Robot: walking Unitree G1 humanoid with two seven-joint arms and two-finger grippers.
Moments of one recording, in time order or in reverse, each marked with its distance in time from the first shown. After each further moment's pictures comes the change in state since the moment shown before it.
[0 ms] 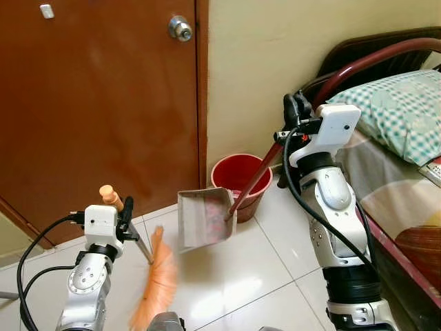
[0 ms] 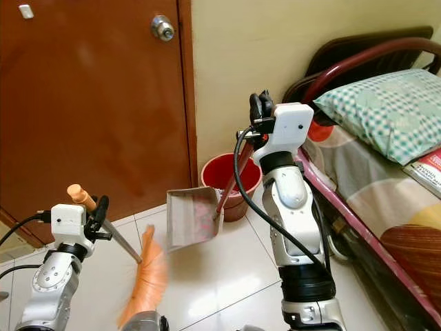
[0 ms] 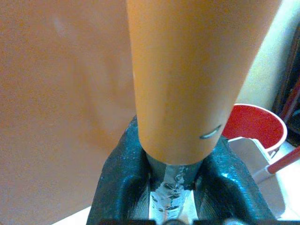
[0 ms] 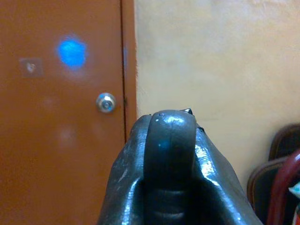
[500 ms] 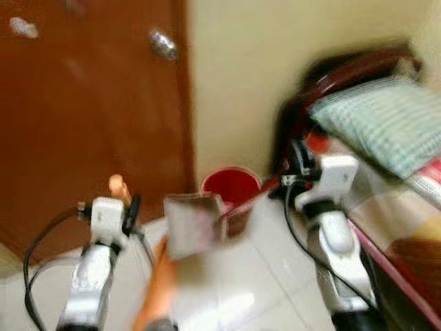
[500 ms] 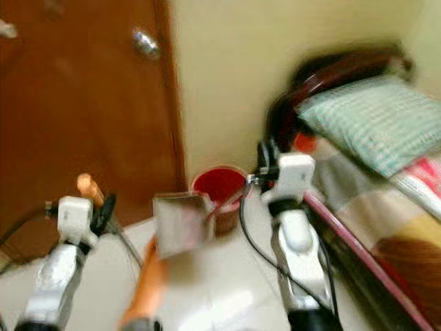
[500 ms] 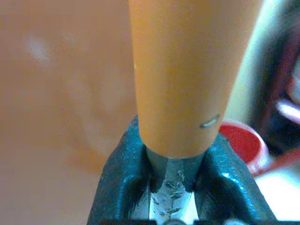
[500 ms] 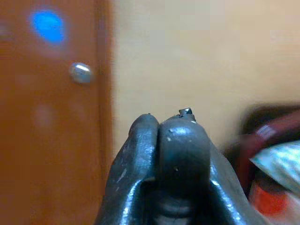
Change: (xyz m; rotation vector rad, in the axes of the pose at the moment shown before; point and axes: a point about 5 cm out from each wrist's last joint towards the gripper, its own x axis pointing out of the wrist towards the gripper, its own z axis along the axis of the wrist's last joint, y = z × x) left arm 0.010 -0.008 0.011 0.008 -0.044 -0.057; right arm -0.048 -0.016 -0.038 -0.072 0.085 -0.030
